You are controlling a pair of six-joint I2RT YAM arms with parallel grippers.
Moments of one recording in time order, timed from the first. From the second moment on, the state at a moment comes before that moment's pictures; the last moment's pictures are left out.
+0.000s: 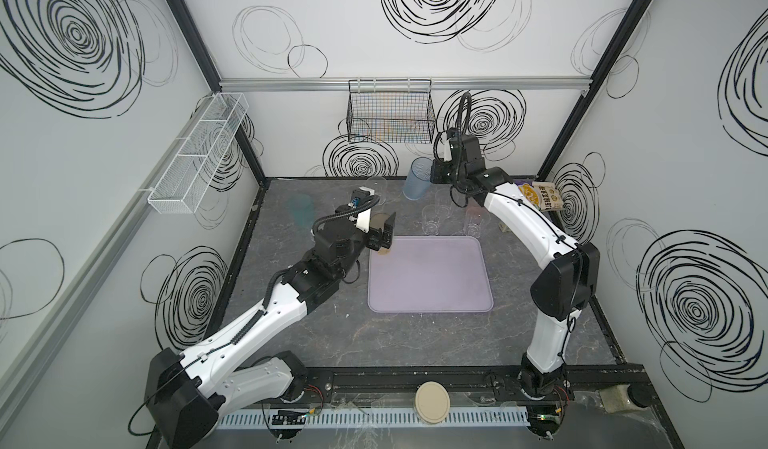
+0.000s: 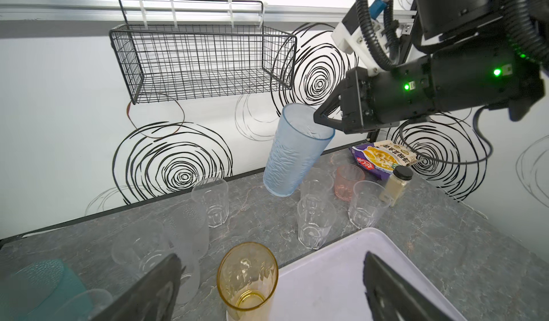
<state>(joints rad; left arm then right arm) -0.66 1.07 0.90 0.03 -0.28 -0.07 0.43 1.87 1.86 -0.52 0.09 0.35</state>
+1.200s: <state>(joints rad) -0.55 0.70 0.53 -0.19 -0.41 -0.37 0.89 1.40 1.17 -0.51 0.35 0.44</state>
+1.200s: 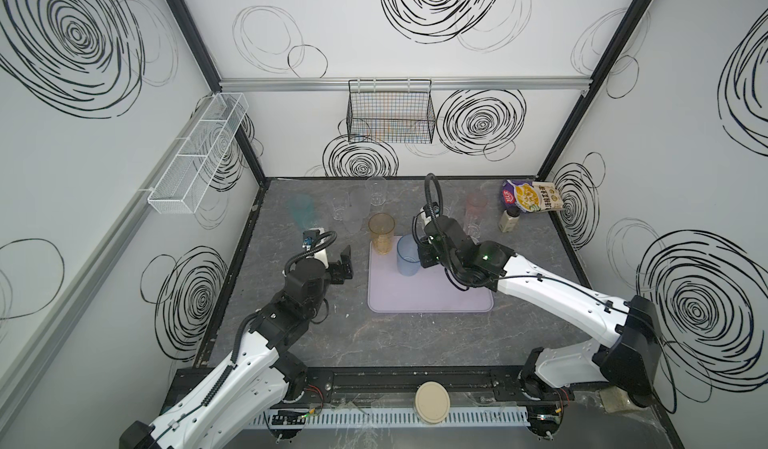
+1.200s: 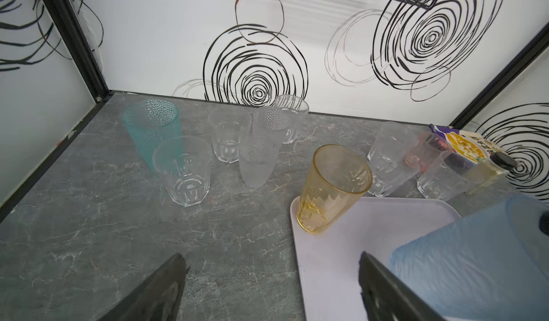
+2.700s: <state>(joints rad) -0.58 0.62 0.45 -0.11 -0.47 -0.37 0.90 1.86 1.48 -0.53 0.30 0.55</state>
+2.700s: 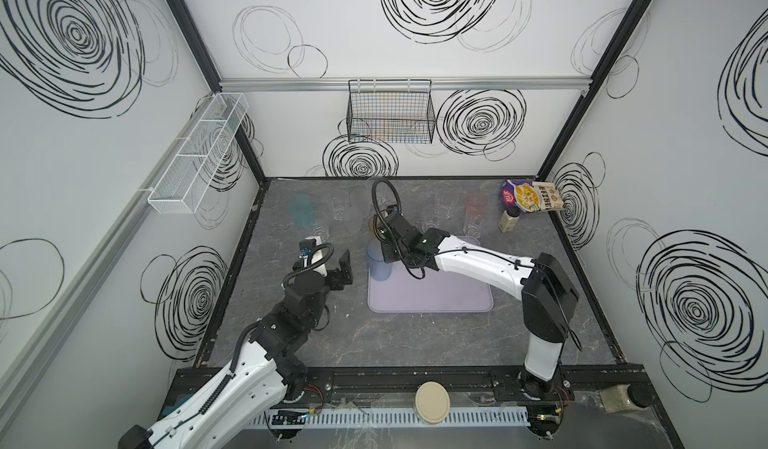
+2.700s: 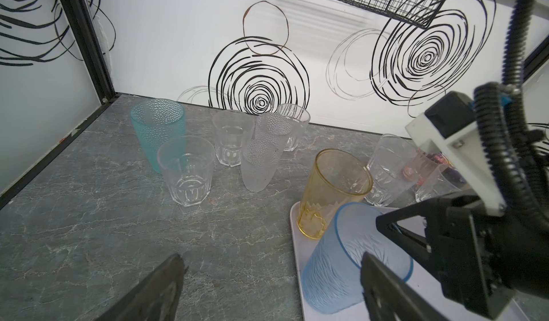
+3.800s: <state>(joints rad) -0.19 1.07 0.88 -0.21 -0.06 -0.32 0.81 1.44 1.07 -0.47 0.31 0.51</state>
